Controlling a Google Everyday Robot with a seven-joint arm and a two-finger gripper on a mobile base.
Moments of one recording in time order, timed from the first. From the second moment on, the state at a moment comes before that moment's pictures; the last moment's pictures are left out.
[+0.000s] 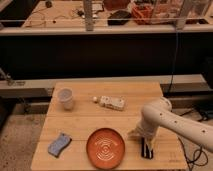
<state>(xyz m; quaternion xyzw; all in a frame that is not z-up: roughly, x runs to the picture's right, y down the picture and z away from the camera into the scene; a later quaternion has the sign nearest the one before) 0.193 0.278 0.759 -0.34 -0.21 -0.36 0.84</state>
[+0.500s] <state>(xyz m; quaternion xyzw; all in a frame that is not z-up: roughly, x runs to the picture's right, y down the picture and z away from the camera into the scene) 0.193 0.278 0.760 -0.34 -0.22 -0.36 0.84</state>
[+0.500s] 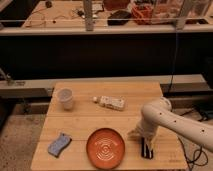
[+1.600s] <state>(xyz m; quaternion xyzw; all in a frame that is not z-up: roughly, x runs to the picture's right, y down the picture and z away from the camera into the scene) 0.193 0.278 0.763 -0.34 -0.21 -0.35 0.84</state>
